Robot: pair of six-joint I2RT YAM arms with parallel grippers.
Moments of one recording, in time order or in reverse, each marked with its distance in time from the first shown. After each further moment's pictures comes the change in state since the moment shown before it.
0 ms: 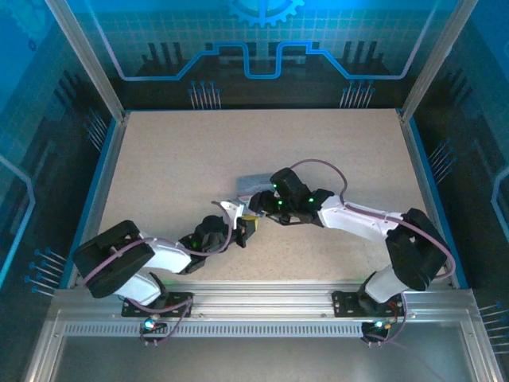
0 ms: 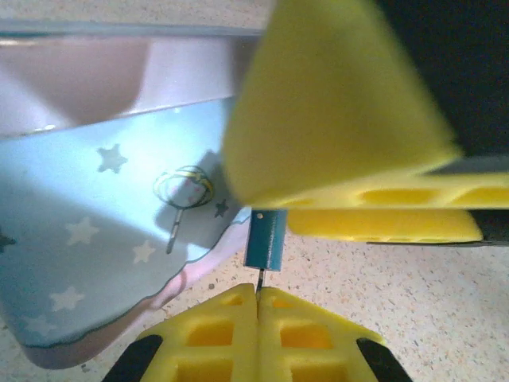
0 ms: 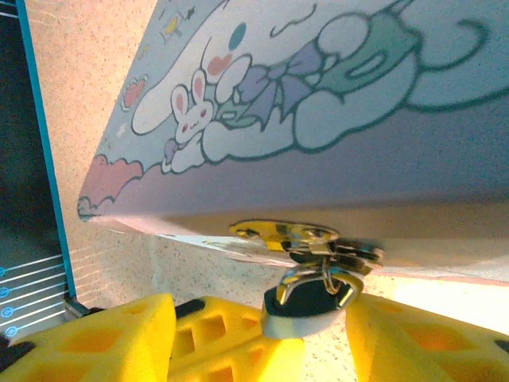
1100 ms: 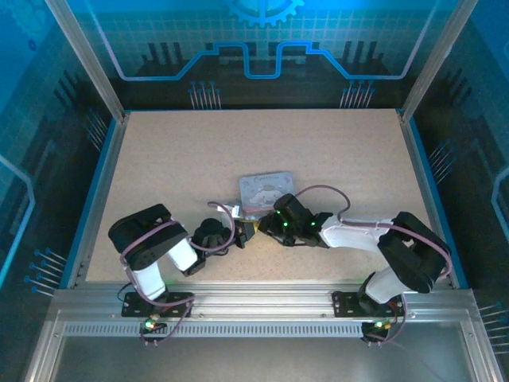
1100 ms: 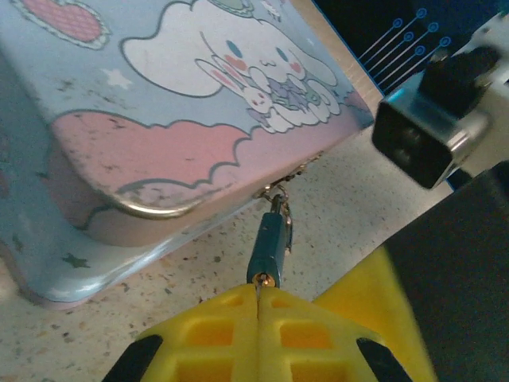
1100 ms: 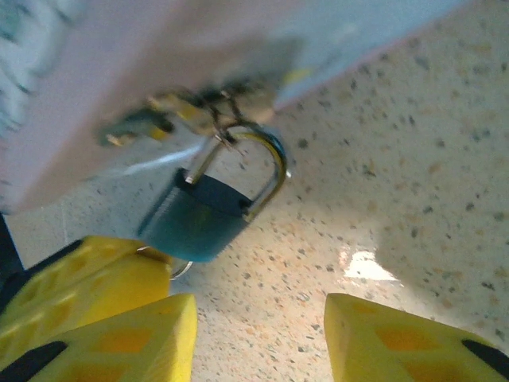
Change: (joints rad) left arm 0.037 0.265 -0.035 0.318 0.090 -0.168; right arm 0.072 0.008 -0.257 0.208 0.057 0.232
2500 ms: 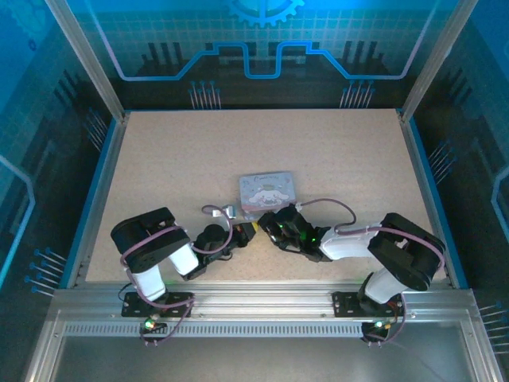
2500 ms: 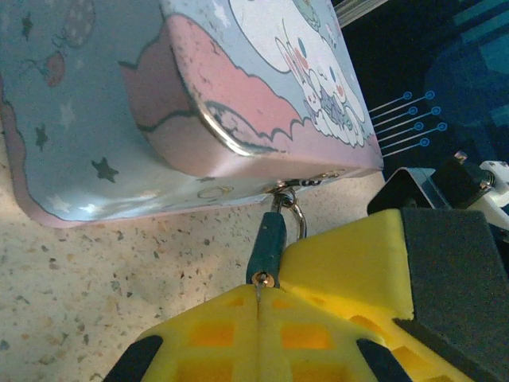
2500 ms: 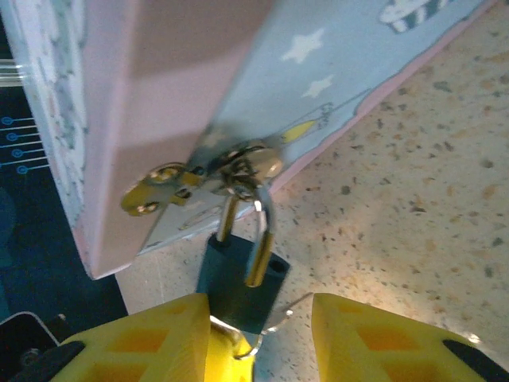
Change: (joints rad) left arm -0.083 0.000 -0.018 0.016 -0.156 -0.378; right arm 0.071 0.029 -0.154 0.426 0.224 0.284
